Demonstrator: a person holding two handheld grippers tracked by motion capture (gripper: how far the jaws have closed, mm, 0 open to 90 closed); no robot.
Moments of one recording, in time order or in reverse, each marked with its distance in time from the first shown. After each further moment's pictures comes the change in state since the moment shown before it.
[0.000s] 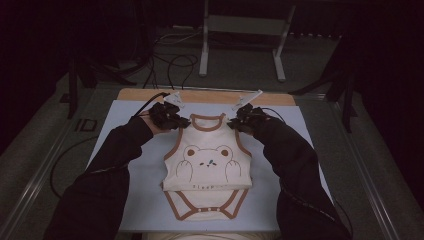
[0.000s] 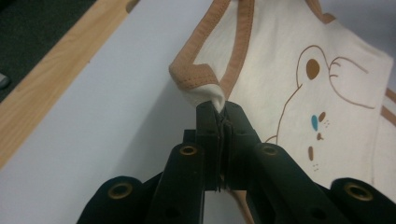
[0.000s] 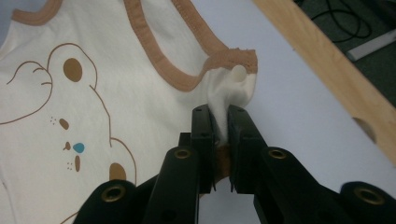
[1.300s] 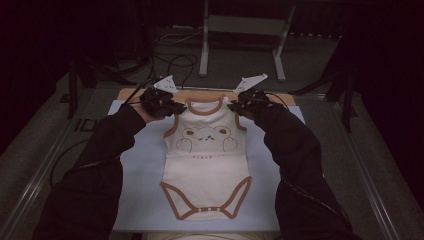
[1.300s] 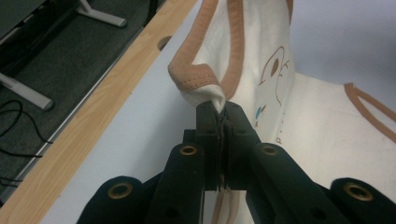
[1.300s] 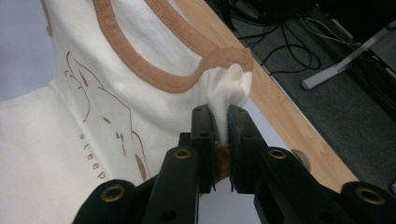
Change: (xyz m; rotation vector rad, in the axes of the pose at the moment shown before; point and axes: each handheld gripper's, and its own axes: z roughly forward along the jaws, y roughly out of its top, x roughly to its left) left arm 0.001 0.022 -0.046 -0.061 0.083 0.041; right arm -0.009 0.037 -0.033 -0.086 -0.113 -0.036
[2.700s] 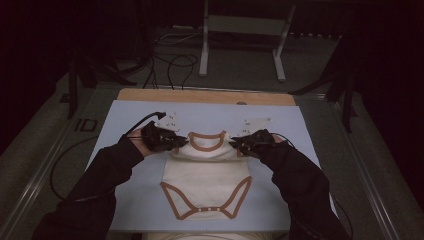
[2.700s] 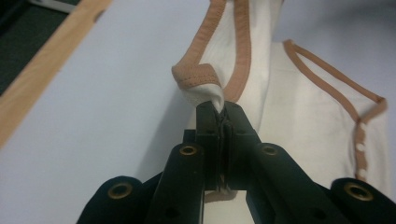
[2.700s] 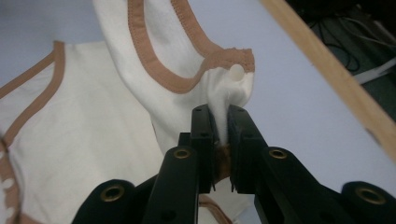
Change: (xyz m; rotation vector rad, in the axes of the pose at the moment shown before) left arm -0.070 -0.043 0.010 0.042 -0.104 0.069; right arm 0.074 -0.065 -0.018 -0.008 0.103 -0.054
